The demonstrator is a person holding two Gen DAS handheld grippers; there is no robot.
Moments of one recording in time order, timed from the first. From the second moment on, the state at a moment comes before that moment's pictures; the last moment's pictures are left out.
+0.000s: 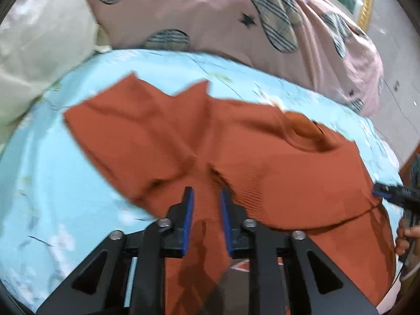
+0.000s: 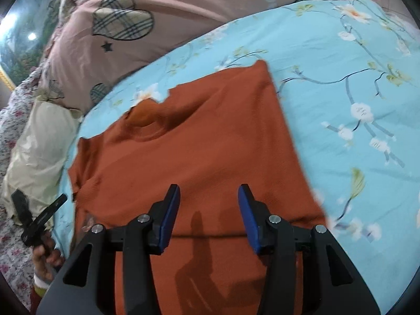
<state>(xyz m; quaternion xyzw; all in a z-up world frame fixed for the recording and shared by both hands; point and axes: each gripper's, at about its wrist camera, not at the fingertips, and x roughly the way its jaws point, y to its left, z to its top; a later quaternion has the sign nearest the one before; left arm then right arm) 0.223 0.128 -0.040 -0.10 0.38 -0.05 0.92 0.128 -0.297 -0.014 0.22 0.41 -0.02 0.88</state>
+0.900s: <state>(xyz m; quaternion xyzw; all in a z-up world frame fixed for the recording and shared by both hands) 0.239 0.121 -0.012 -0.12 0.37 -0.10 0.92 0.123 -0.243 -0.017 0.25 0.41 0.05 0.87</state>
